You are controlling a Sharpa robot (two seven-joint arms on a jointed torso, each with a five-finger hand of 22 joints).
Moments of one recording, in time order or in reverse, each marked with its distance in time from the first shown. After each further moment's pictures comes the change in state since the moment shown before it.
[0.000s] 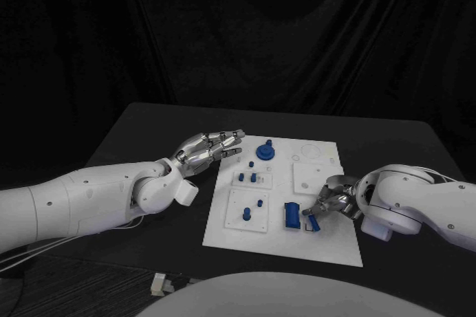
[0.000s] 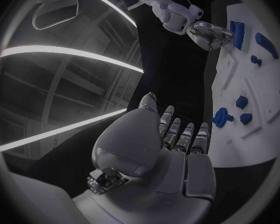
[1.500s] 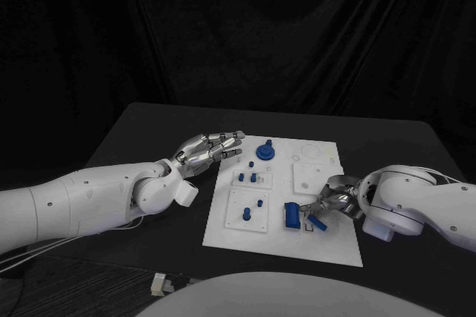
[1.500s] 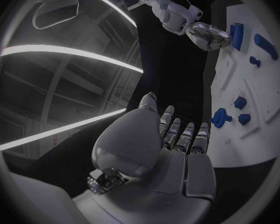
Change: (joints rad) left arm -0.004 0.001 0.000 -0.004 0.000 0.008 -0.004; left_hand 0.004 -0.004 0.003 -0.003 0.012 0.000 0.000 0.000 0.000 0.000 0.000 0.000 0.000 0.004 0.004 0.004 0.001 0.000 0.000 0.000 0.000 -0.001; right arm 0.000 -0.011 0.000 0.010 -0.019 -0.006 0.001; right_hand -0.084 -0.039 -0.073 0.118 -0.171 -0.103 0.031 -0.012 -0.033 -0.002 0.013 0.000 0.000 -0.001 0.009 -0.004 0.000 0.000 0.000 0.018 -0.017 0.000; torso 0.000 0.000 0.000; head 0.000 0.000
